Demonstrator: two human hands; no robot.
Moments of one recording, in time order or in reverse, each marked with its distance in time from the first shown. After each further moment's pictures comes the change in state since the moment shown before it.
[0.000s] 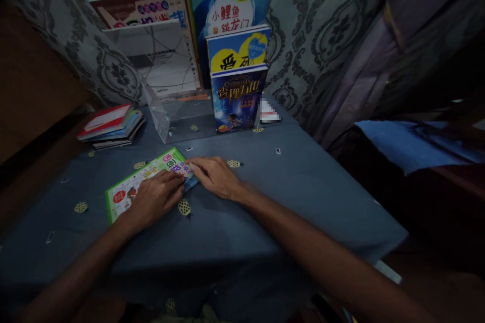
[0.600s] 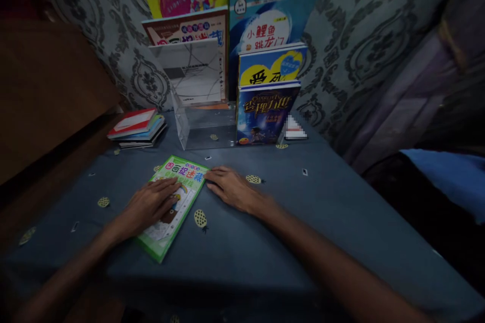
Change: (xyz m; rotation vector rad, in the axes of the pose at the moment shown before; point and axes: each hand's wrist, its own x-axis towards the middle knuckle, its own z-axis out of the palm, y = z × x) left_hand -0.045 -0.048 -0.009 -0.031 -0.119 -0.126; right_hand 0.015 0.025 0.007 -0.271 -0.295 -0.123
